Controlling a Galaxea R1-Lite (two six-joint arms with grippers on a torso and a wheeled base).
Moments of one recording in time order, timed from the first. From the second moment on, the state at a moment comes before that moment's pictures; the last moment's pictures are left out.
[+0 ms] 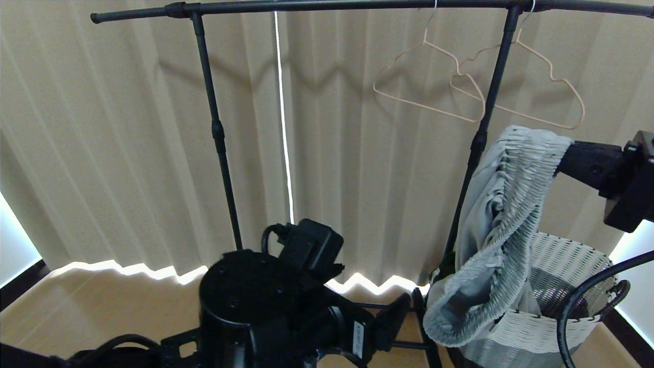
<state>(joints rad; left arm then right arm) -1.01 1.77 -0.62 -0.90 0.21 -0.24 0.50 1.19 -0.81 -0.37 0.22 0.13</state>
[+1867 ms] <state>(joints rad) -1.05 1.87 -0.46 -1.23 0.29 -0.11 0.54 1.20 -0.82 -0.37 0.30 0.17</state>
